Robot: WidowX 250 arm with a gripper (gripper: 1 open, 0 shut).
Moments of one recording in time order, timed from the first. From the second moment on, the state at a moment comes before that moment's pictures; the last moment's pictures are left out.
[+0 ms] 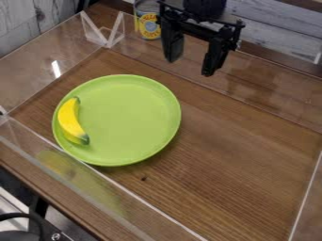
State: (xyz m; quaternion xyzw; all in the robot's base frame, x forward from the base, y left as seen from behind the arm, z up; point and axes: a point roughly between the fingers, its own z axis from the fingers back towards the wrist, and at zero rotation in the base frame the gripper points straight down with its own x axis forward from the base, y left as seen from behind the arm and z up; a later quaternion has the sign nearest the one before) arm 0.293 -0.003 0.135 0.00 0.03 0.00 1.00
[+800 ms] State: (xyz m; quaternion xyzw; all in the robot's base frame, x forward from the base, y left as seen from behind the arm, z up) arm 0.243 0.091 0.104 -0.01 0.07 0.05 1.00
